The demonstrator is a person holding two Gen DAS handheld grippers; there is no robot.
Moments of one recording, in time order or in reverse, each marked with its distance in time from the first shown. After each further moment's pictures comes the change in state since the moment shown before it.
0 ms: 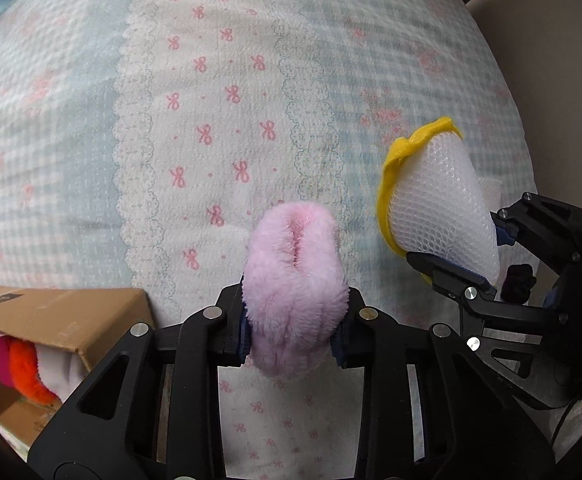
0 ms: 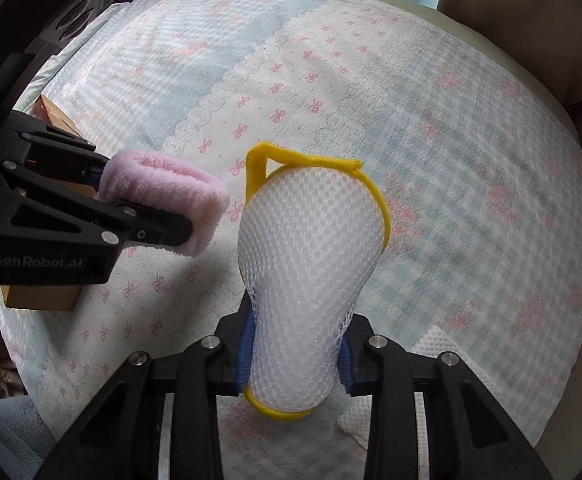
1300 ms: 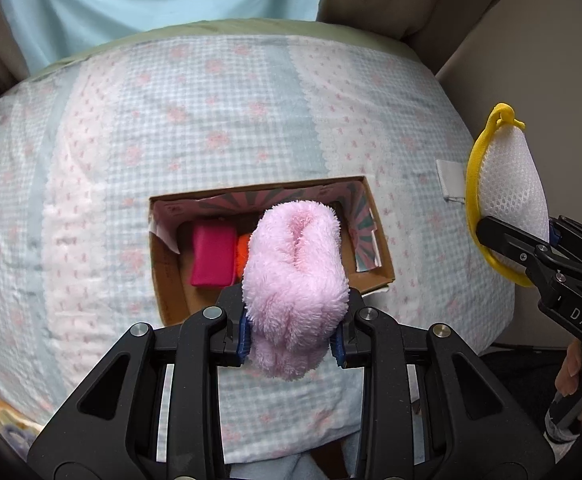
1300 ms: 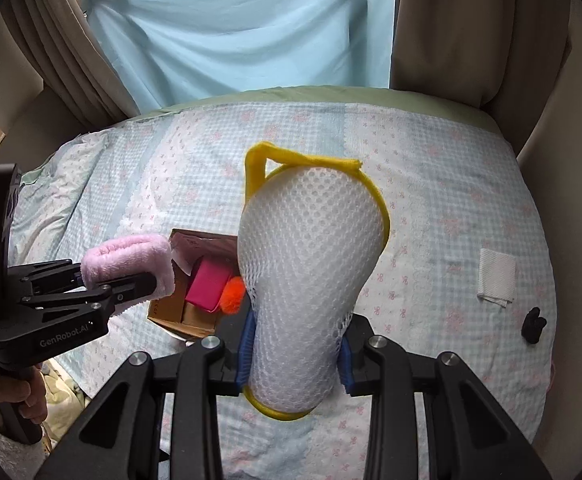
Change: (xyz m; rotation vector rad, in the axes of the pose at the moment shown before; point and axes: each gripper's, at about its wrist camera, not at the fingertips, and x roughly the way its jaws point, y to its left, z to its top) left arm -0.284 0.220 -0.176 0.064 -0.233 0.010; right arm -0.203 0.292 0.055 0.441 -0.228 -0.102
